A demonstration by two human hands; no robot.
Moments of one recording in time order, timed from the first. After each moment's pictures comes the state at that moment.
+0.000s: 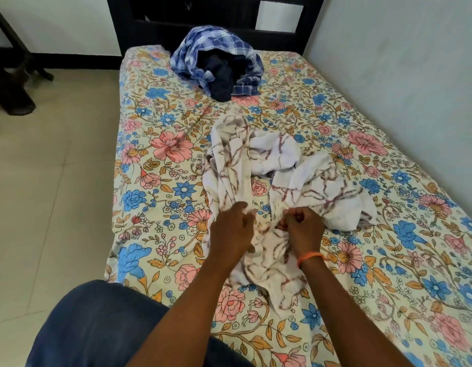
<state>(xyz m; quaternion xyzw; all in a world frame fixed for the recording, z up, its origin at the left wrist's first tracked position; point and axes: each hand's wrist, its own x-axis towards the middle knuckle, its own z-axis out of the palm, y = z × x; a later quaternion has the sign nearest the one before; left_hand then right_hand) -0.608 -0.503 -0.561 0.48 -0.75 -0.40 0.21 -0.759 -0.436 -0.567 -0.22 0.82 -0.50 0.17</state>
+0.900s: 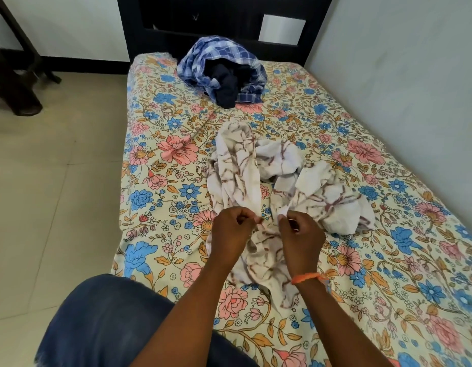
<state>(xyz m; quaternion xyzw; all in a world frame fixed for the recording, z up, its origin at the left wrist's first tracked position) -0.597 -0.498 -0.547 0.46 -0.62 -0.54 0.33 -0.714 -0.418 -0.538 -0.35 0.80 -0.49 -0.01</state>
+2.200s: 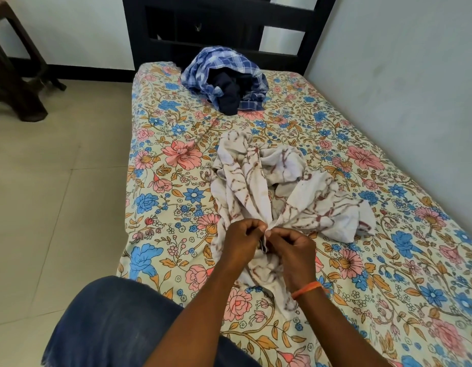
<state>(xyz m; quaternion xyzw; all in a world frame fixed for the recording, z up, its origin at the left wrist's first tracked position) -0.600 -0.484 -0.549 0.43 -0.57 -0.63 0.31 -0.692 -0.406 -0.539 -0.22 0.69 -0.63 0.28</state>
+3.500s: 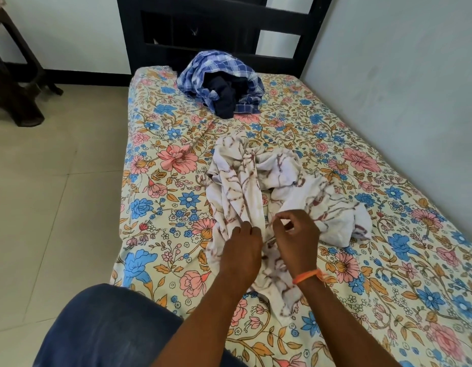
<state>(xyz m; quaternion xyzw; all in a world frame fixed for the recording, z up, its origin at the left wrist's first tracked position) -0.603 -0.469 -0.547 0.40 -0.89 -0.18 0.13 -0.720 -0.425 -0.527 -0.44 0.78 -0.44 -0.03</state>
